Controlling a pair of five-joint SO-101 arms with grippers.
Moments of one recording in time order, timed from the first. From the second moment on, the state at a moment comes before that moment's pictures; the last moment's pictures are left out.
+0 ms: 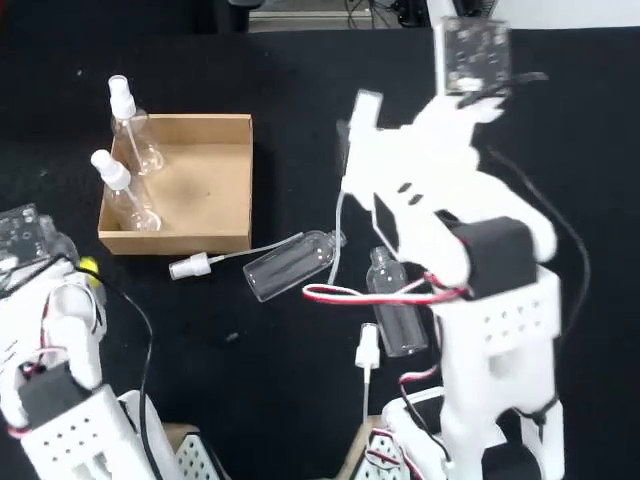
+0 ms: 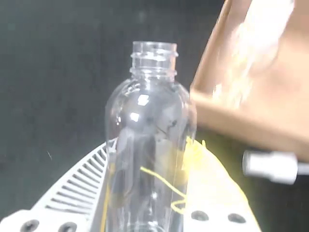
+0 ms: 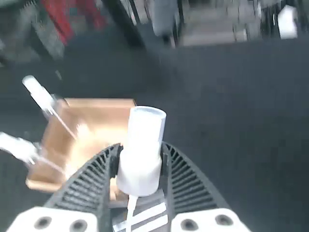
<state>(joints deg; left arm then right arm) -36.0 -83.6 65.3 62.4 -11.1 -15.6 -32.3 -4.3 76.3 -15.8</state>
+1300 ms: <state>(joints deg) 20.0 -94.7 94.1 -2.9 -2.6 -5.4 -32.9 -13.2 55.4 -15.8</state>
